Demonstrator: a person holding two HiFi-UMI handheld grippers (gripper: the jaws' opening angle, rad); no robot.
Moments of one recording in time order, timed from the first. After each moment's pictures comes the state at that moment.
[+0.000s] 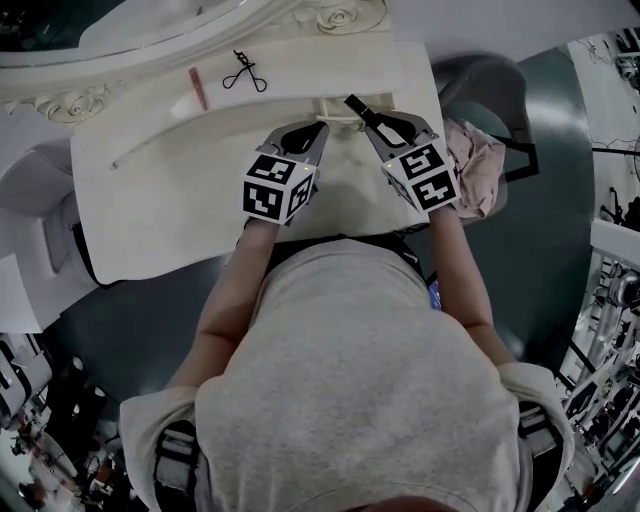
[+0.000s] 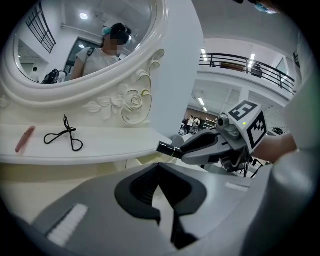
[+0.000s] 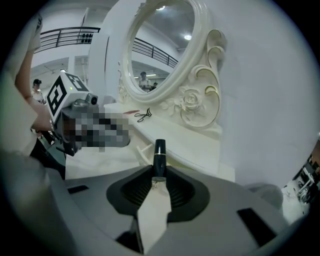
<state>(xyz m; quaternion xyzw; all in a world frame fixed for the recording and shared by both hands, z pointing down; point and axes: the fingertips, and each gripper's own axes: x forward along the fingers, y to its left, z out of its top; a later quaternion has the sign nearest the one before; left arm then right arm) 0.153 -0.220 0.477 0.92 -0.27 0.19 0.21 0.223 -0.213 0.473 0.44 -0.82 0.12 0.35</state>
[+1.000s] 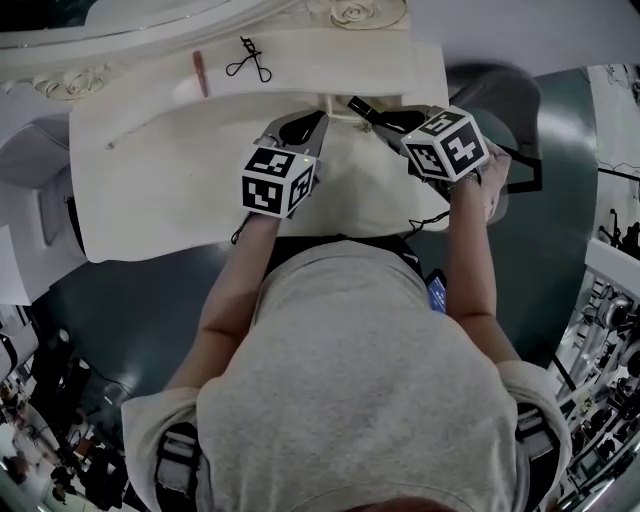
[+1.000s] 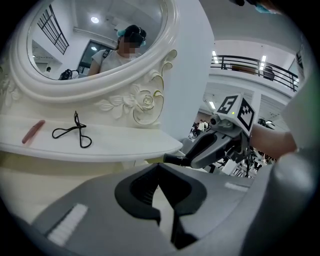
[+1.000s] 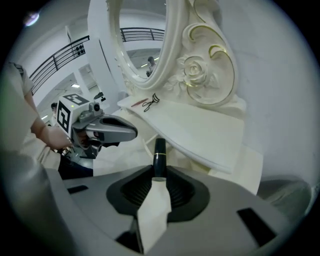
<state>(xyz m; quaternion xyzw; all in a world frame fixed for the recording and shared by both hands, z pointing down) 0.150 -0.238 0.483 0.90 -0.32 0.17 0.24 0.228 -0.220 0.492 0.29 -0.84 0.26 0.38</state>
